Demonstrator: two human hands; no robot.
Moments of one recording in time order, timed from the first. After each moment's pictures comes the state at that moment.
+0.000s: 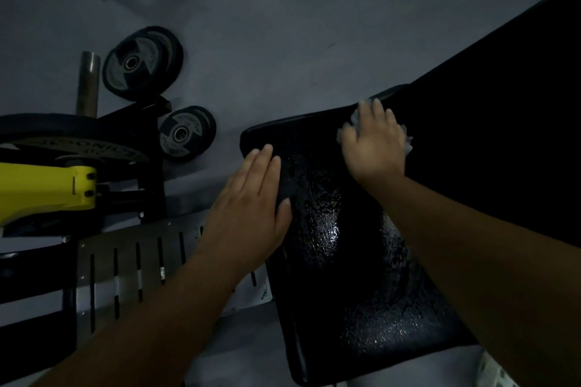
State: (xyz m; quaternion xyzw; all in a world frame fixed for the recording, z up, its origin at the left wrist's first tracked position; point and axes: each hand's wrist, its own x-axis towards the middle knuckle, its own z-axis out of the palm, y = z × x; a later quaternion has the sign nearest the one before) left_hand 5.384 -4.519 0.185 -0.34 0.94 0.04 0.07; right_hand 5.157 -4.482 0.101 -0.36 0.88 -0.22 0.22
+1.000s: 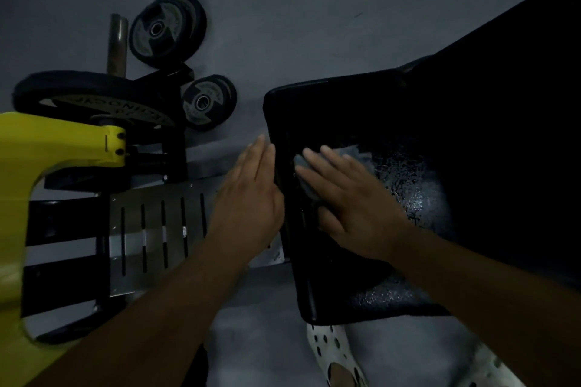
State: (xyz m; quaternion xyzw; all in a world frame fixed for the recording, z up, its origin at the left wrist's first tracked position) left_hand 5.421 -4.488 0.192 -0.44 0.89 0.11 0.07; right_hand 5.251 -4.389 0.128 -0.71 0.63 -0.23 0.19
